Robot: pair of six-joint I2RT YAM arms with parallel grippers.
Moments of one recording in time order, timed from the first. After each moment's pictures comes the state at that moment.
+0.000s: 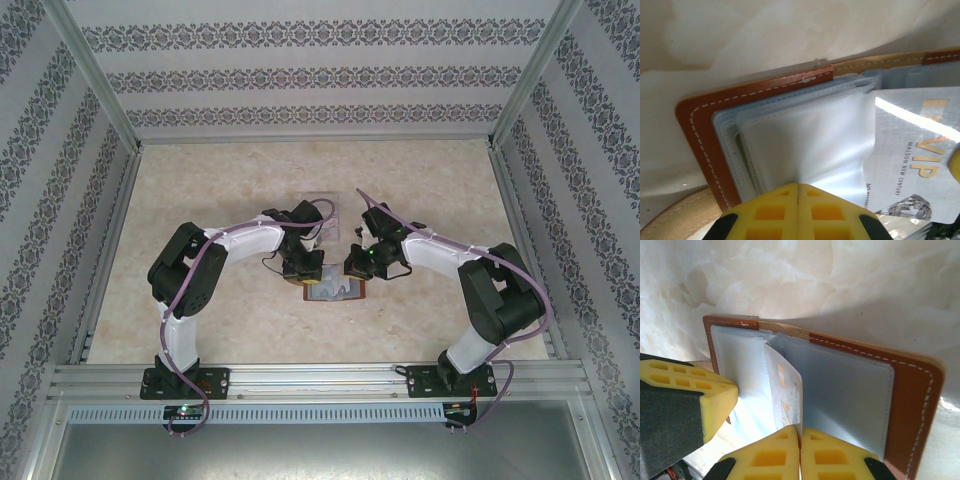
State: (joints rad) left arm -0.64 1.96 1.30 -0.73 0.42 -0.61; right arm 0.47 1.63 0.90 -0.49 -0.48 0.65
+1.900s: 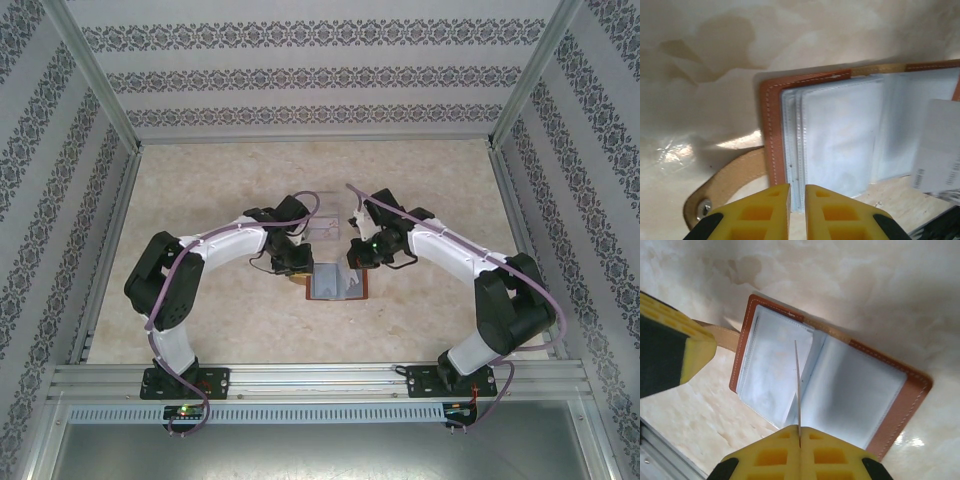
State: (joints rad) left arm -0.59 1.81 1.20 -0.69 0.37 -0.64; right arm 0.47 1.56 1.06 -0.72 -0.41 0.26
